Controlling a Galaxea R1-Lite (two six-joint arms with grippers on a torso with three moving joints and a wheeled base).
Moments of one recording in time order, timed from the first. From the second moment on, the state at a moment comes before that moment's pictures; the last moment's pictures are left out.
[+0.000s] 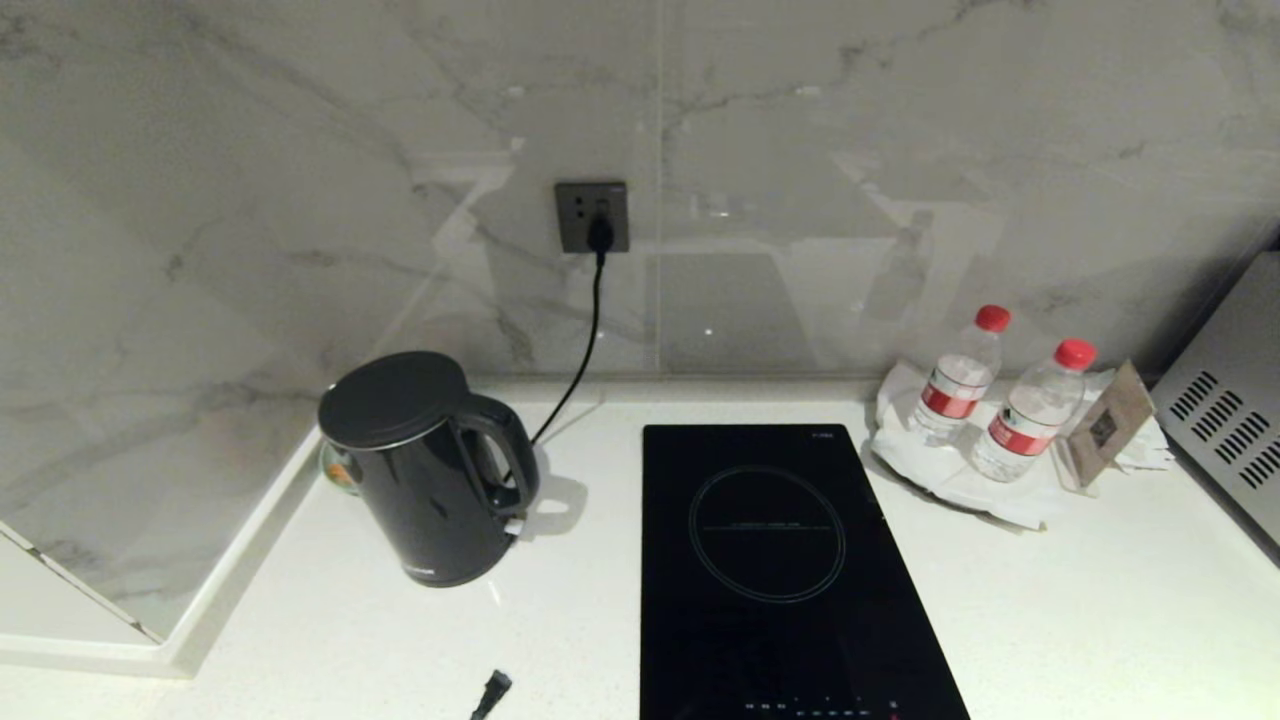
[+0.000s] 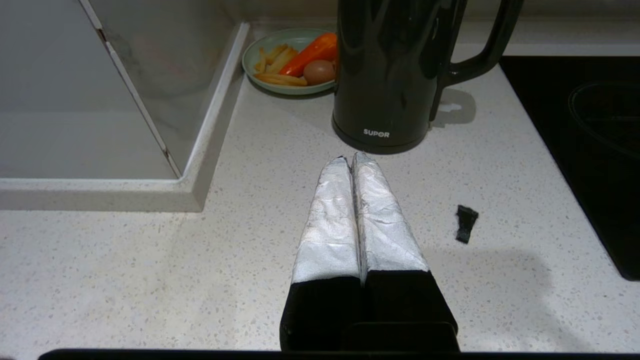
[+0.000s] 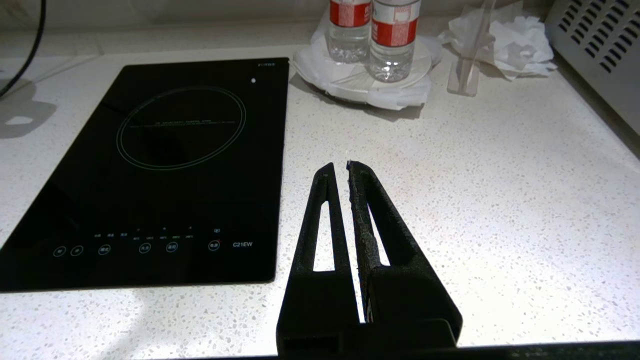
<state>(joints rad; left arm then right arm) 0.00 0.00 -0.01 0.00 0.00 0.01 0.00 0.00 0.00 0.00 0.00 0.00</state>
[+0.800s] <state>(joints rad) 0.00 0.01 -0.09 0.03 0.00 0.01 0.00 0.00 0.00 0.00 0.00 0.00</state>
